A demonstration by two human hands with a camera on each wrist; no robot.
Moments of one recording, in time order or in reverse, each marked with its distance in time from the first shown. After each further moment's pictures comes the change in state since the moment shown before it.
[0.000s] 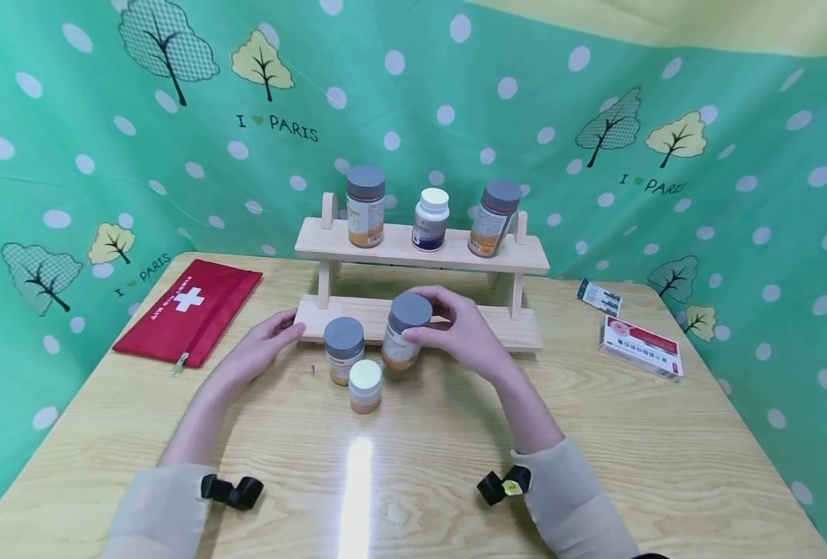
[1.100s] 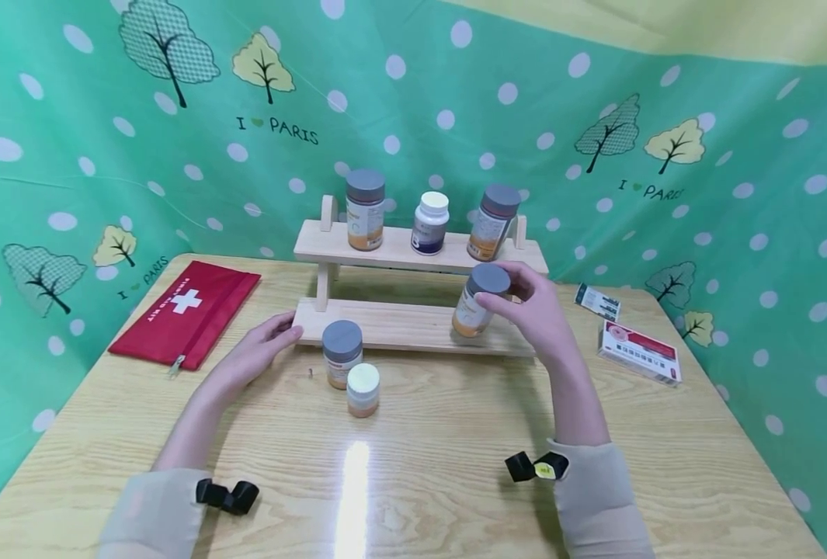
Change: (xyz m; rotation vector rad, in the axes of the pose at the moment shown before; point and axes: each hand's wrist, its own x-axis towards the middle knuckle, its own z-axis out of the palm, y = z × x) left_hand 0.001 -0.003 0.000 0.004 0.002 -0.002; right_hand -0.014 0.002 -0.079 -0.054 0.311 0.089
